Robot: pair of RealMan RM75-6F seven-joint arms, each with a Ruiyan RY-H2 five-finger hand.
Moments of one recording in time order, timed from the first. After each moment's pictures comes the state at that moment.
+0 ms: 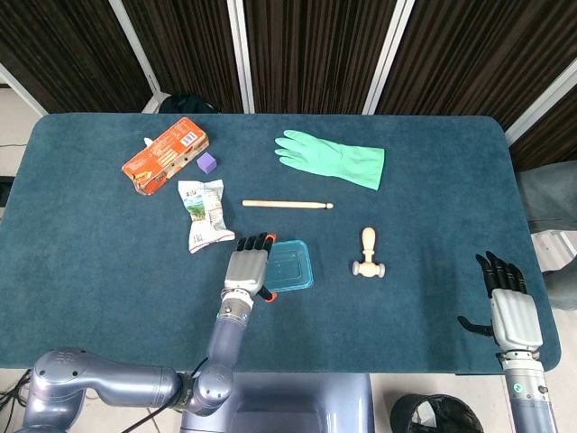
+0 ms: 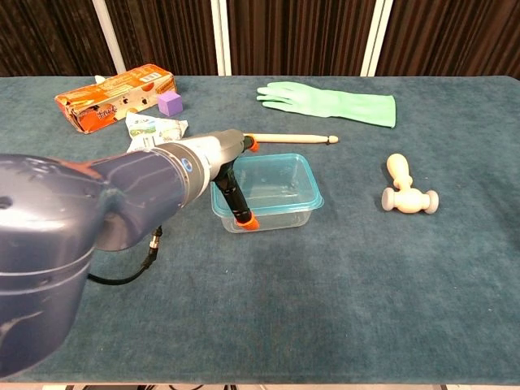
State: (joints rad) left arm -0.99 -1.98 -0.47 -1.58 0.35 1.29 0.99; right arm 0.13 -1.25 0.11 -1.65 -1.33 1.38 -0.09
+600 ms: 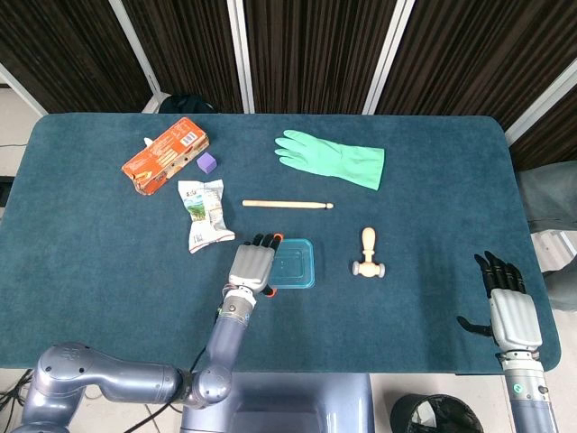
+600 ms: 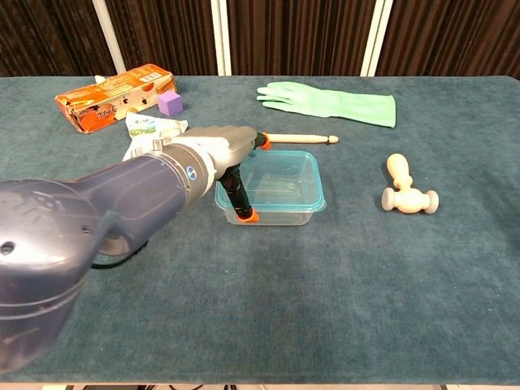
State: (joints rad) left arm -1.02 -1.94 -0.36 -1.53 0.48 1.21 0.98; right arm 0.13 -1.24 0.11 -1.66 -1.34 1.38 -0.09
